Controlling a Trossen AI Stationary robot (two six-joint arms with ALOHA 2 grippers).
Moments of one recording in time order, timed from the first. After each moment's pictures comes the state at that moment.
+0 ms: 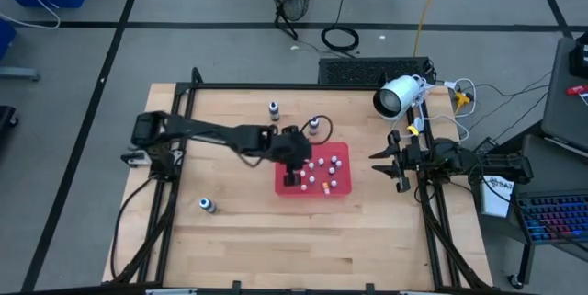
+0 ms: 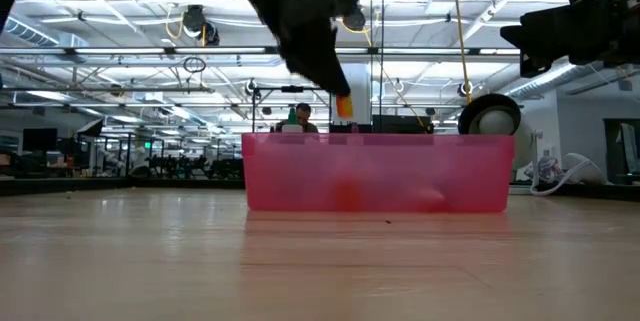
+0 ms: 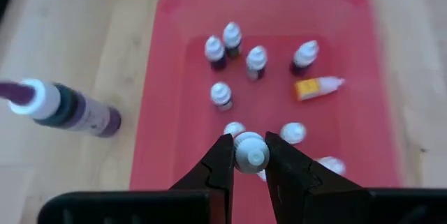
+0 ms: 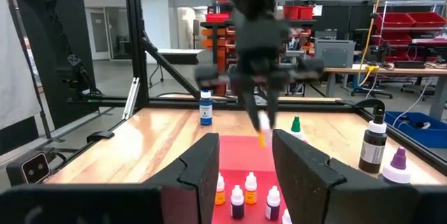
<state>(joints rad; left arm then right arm) 0.00 1.81 1.38 -0.45 -0.08 0.02 -0.02 0.01 0.01 0.10 -0.11 0.01</state>
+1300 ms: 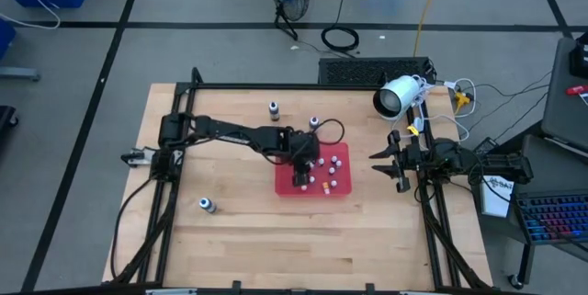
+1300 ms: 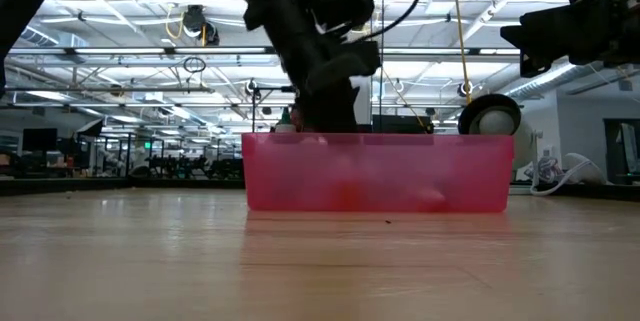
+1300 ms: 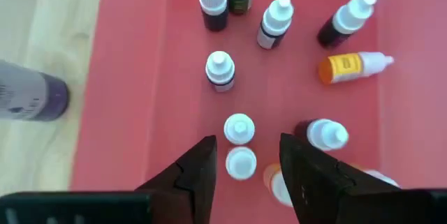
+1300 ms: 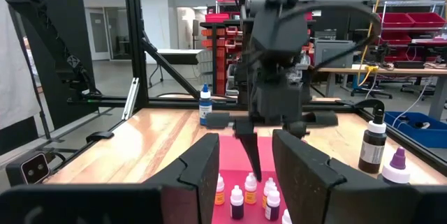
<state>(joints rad) 0.06 2.02 1.48 -0.49 0.00 -0.03 -0.02 0.01 0.01 0.10 -0.10 0.01</state>
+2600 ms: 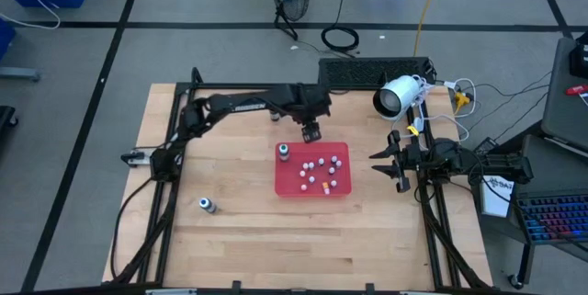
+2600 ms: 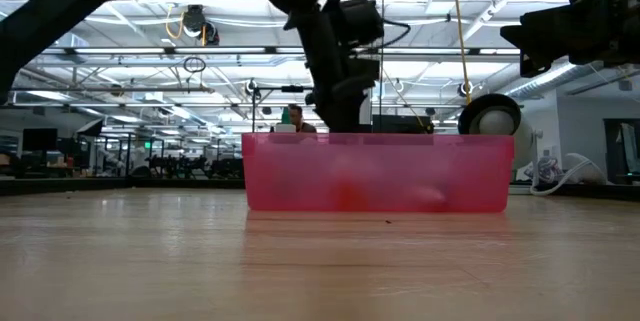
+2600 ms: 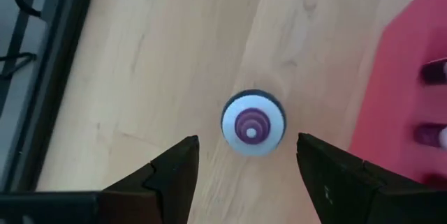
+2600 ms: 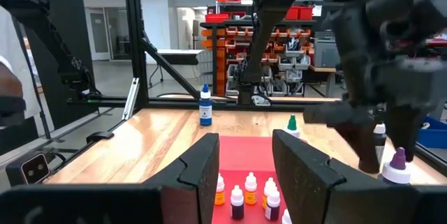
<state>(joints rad) 0.30 2.23 2.00 -0.90 -0.11 0.05 -0.02 0.01 0.01 0.10 -0.11 0.01</state>
